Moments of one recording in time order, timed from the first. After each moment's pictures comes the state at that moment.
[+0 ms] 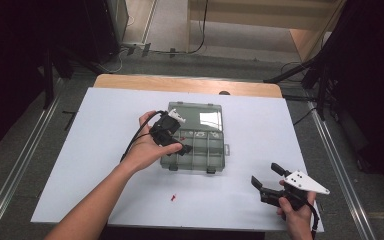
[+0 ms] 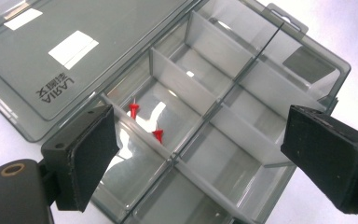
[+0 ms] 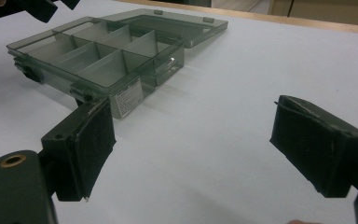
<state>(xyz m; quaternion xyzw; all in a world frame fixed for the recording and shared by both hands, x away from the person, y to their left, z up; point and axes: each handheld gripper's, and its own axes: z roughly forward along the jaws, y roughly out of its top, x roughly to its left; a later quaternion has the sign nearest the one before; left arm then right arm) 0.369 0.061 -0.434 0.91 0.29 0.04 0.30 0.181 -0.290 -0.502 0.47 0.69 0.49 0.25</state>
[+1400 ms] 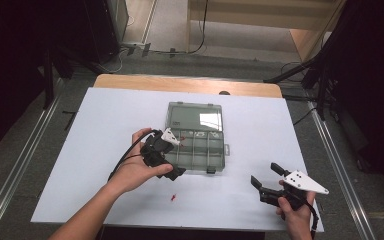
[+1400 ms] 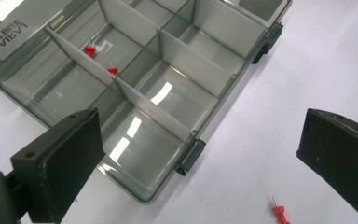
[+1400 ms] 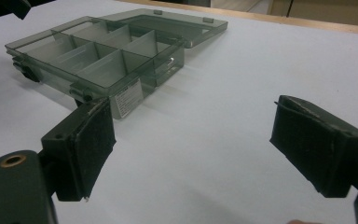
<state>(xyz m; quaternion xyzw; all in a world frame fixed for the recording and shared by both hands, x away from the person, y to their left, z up) 0.308 0.080 -0.434 0.93 0.25 0.05 0.28 0.181 -0.288 -0.502 0.47 0.69 0.48 0.26</state>
